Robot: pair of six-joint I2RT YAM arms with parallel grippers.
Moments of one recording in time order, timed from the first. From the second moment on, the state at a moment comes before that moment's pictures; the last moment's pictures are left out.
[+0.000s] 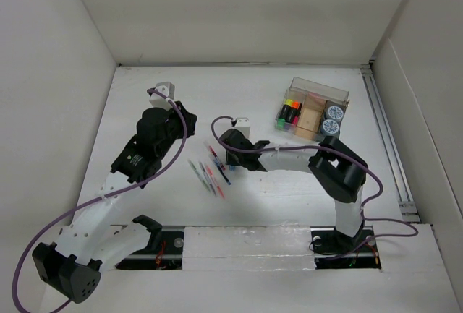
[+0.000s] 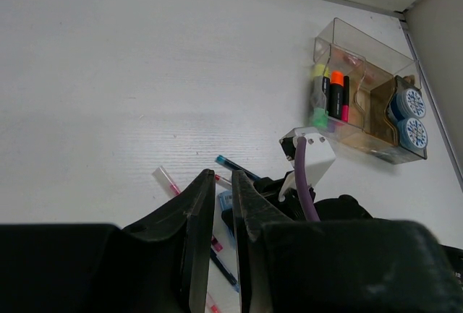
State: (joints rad) left arm -0.50 0.91 0.90 -0.29 -0.17 -0.47; right arm 0.95 1.93 1.20 -0.14 0.41 0.75
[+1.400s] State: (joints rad) left arm -0.50 0.91 0.90 -0.29 -0.16 -0.47; right arm 0.07 1.71 0.99 0.36 -0.05 1.05
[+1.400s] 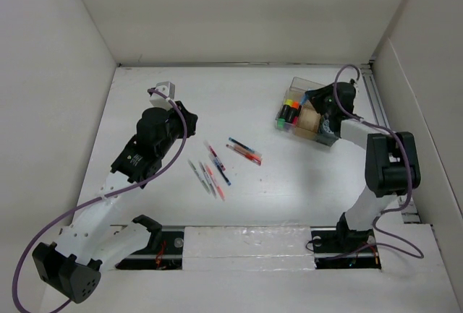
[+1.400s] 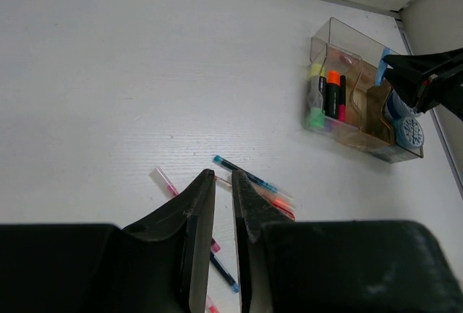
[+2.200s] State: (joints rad) left arm -0.50 0.93 0.90 -0.29 -0.18 -0.47; right arm -0.09 1.95 1.08 0.51 -0.17 1.33
